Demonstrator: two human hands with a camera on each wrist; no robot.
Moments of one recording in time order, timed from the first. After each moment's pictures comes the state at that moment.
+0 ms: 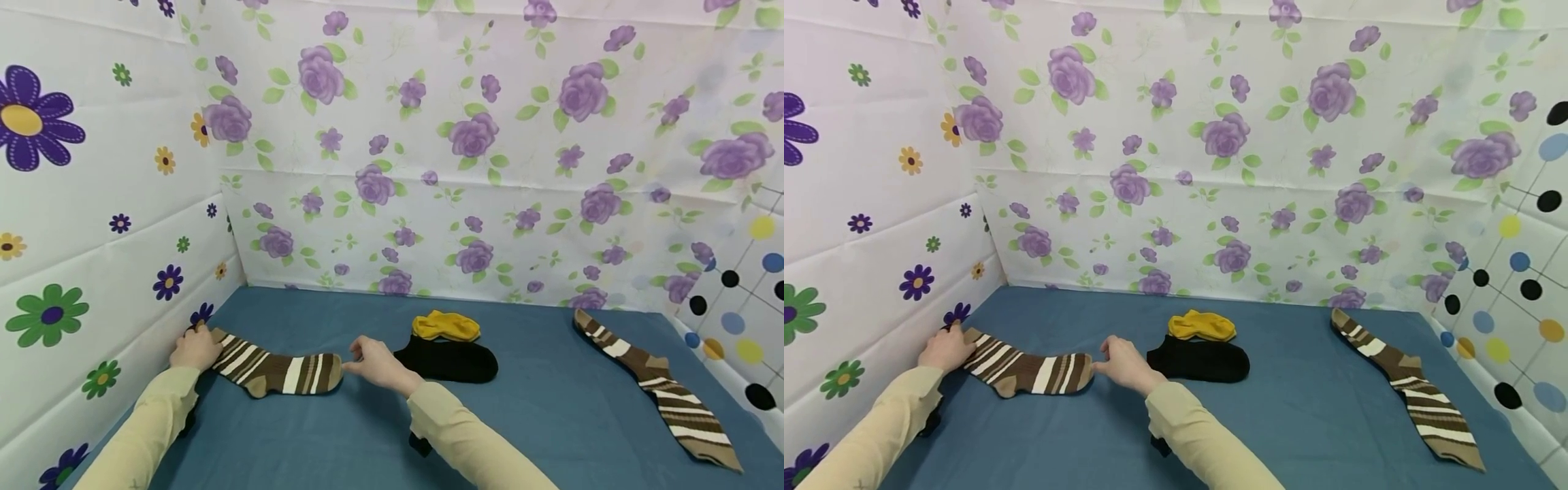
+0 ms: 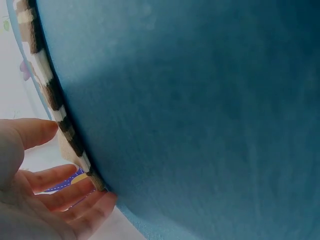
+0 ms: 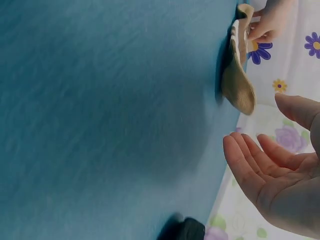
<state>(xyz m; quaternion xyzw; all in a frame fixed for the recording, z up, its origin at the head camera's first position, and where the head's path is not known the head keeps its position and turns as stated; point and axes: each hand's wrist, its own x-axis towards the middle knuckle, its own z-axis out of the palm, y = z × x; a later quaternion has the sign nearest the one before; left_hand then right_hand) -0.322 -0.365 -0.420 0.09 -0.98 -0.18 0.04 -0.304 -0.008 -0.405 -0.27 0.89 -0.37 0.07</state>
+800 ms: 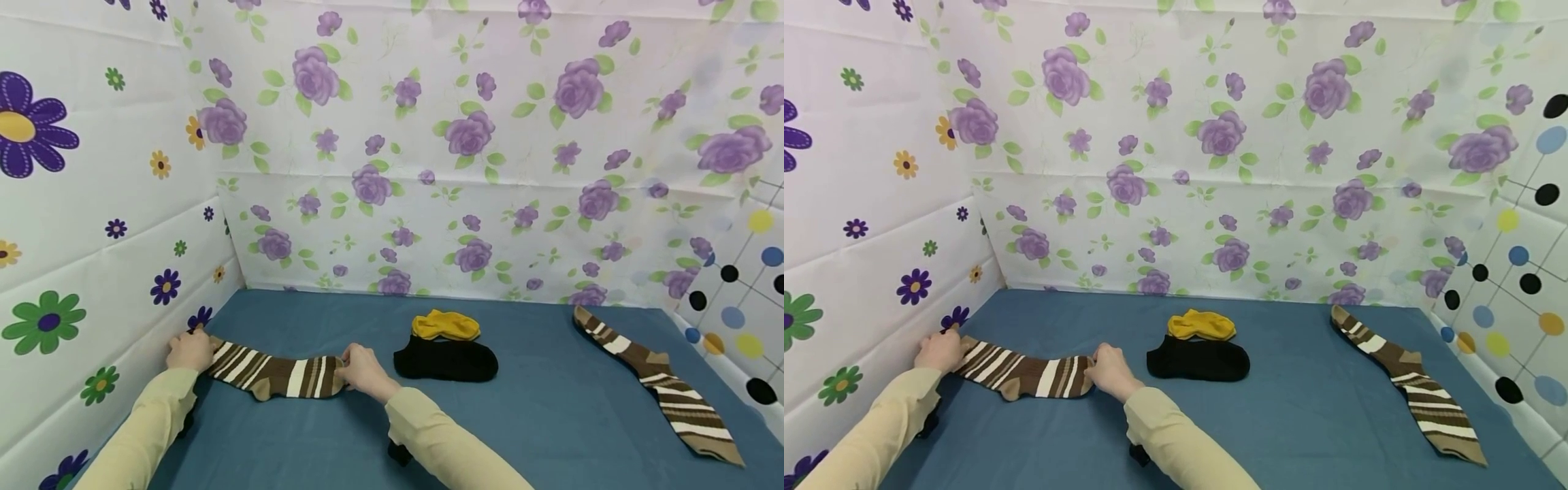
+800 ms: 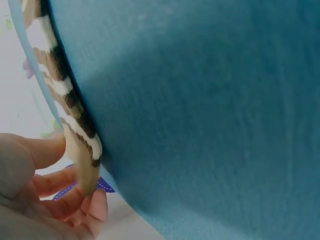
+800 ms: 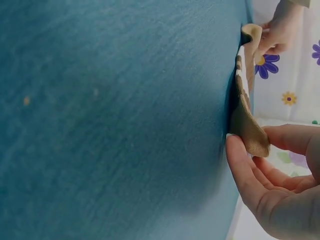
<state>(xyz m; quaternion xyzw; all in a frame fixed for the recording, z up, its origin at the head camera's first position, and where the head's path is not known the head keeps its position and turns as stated) -0.319 -0.363 -0.413 0.07 -0.98 -0.15 0.06 -0.297 -0.034 -0.415 -0.19 0.87 -0.45 0.07</state>
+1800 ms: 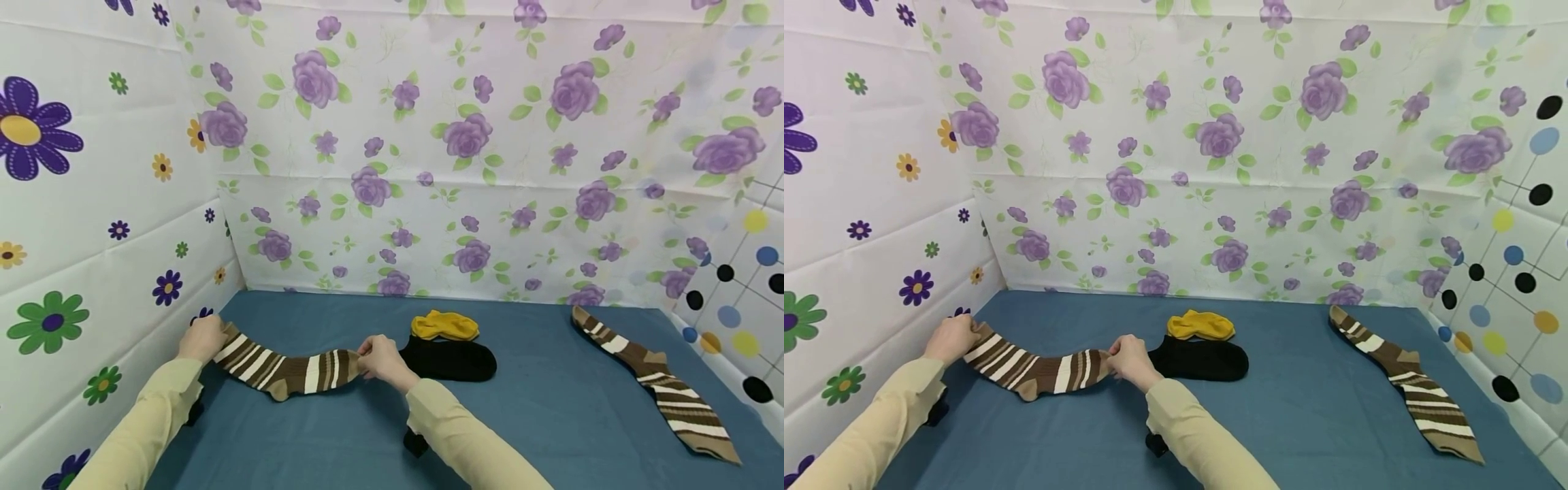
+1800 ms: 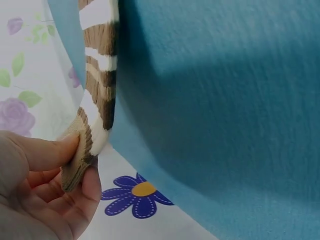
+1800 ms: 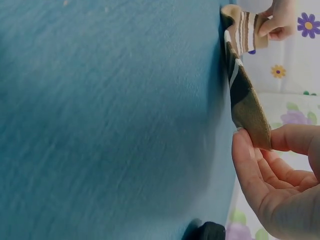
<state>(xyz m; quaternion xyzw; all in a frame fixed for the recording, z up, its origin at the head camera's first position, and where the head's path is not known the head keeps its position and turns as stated) -0.321 -0.341 -0.382 0.02 -0.98 -0.20 0.07 -0.309 -0.004 -0.407 -0.16 0.85 -0.50 0.06</state>
